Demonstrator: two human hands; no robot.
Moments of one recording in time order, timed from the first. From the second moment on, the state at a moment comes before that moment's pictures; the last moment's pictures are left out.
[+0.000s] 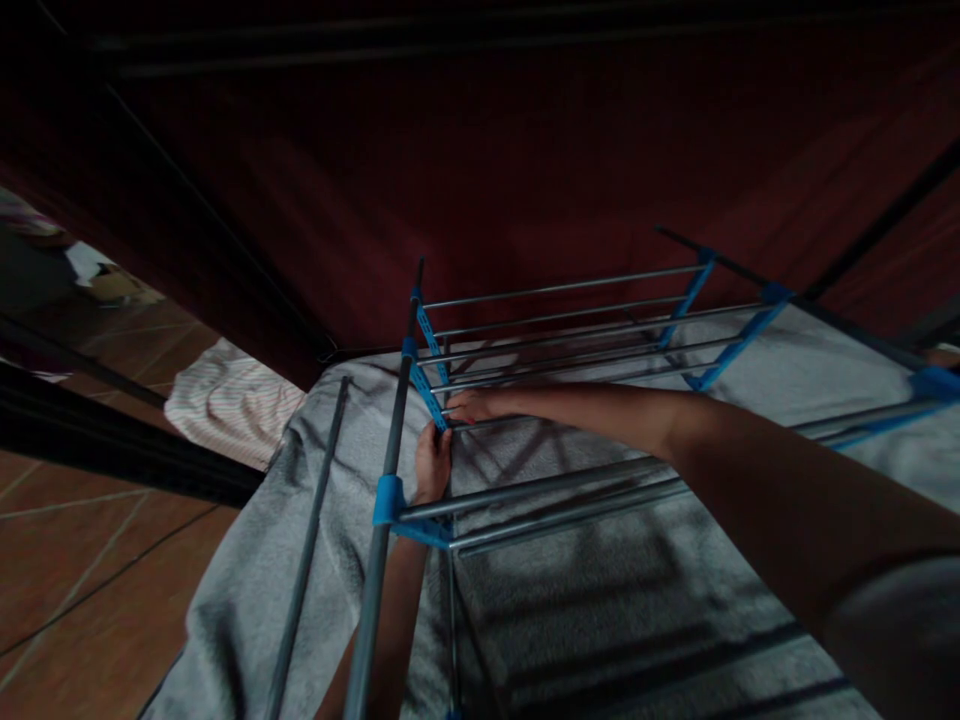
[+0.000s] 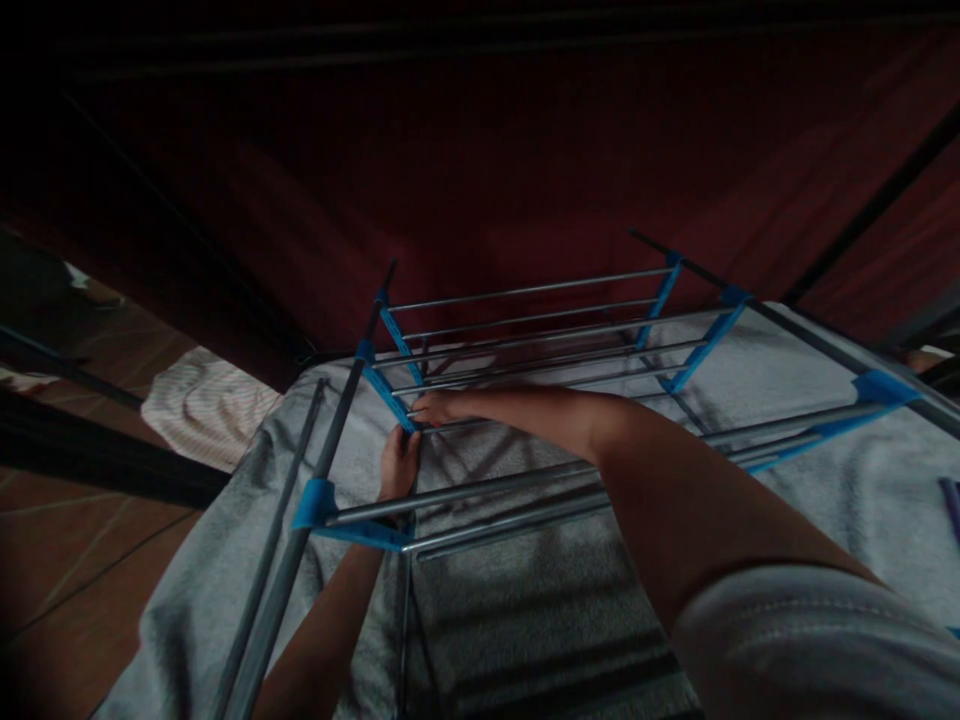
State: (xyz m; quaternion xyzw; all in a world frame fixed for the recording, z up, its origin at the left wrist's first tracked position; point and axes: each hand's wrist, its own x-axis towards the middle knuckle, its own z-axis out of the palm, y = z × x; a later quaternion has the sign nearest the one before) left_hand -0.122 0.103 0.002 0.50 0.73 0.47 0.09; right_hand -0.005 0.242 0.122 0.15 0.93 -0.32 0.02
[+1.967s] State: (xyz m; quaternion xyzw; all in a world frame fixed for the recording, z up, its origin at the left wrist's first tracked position) left_hand -0.126 0.104 -0.002 0.50 0.73 0.46 0.08; right_hand 0.010 0.221 0.126 0.24 0.95 -0.20 0.04
